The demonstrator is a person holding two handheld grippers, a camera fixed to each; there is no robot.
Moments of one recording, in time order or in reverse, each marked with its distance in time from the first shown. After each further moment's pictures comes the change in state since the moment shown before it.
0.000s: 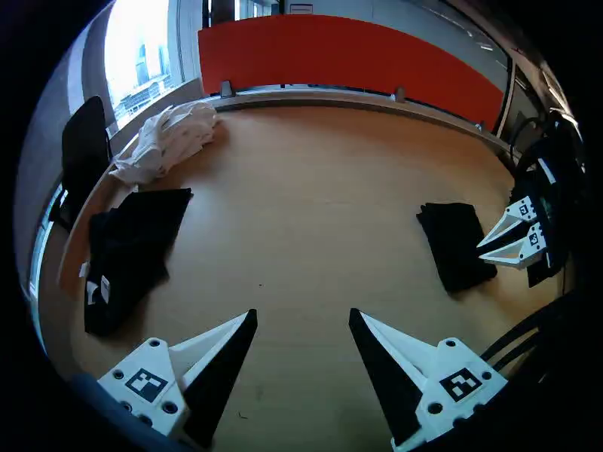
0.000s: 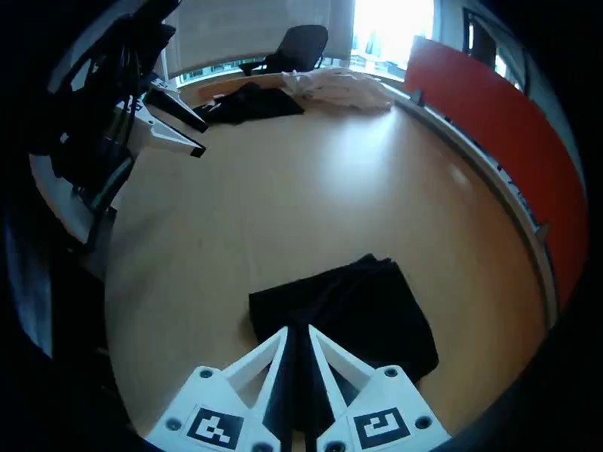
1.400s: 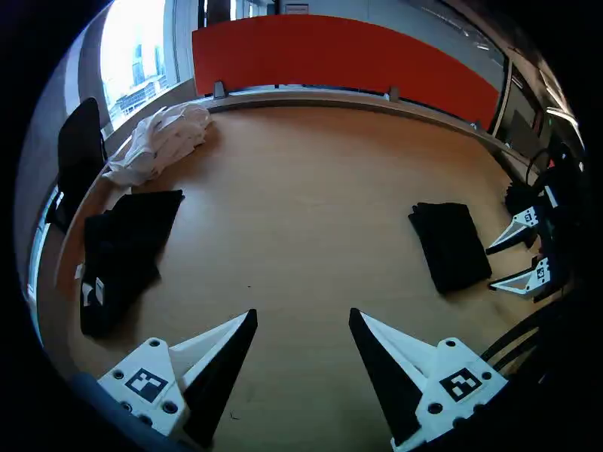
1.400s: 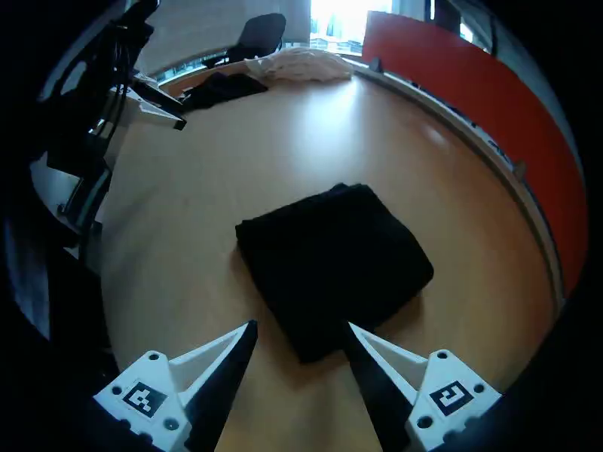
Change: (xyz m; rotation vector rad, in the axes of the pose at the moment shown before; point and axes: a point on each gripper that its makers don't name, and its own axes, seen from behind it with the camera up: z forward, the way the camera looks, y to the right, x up) left arm 0.000 0.012 0.002 -0.023 -0.001 0.006; right arm -0.075 -0.005 -0.032 -0.085 -0.067 0.163
